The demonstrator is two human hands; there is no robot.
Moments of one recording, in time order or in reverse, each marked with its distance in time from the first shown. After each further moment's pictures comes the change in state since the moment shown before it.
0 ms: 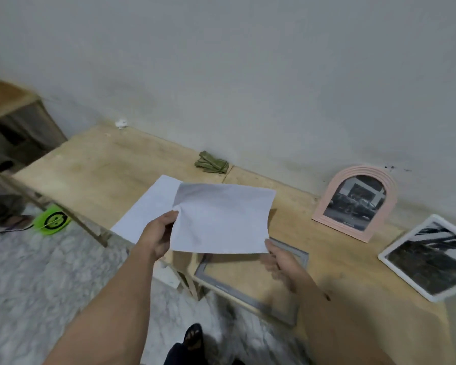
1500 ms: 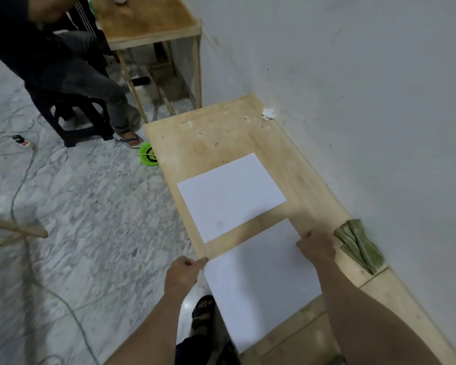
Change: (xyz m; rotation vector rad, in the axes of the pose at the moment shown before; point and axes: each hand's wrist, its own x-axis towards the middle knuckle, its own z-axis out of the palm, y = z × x) left_hand 0.155 0.022 -0.224 0.209 0.669 -0.276; right_hand 0.281 -0.241 0.328 -1.329 0.185 -0.331
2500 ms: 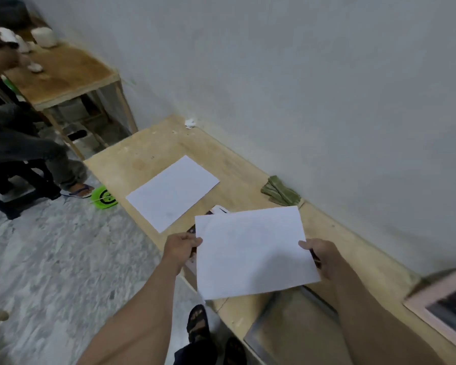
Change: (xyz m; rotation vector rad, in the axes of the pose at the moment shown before) left_hand -0.108 0.029 0.057 -0.030 -0.251 0.311; right_hand -0.166 0.207 -0.045 1.008 -0.114 0.363
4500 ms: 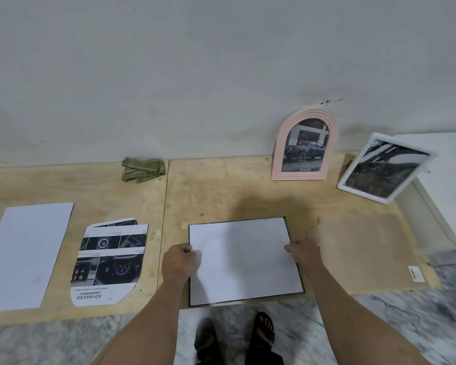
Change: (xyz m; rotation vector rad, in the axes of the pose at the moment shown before) left_hand -0.083 -0.087 0.180 0.917 -0.393 0.289; right_hand -0.099 0.264 -0.077 0.229 0.533 0.312
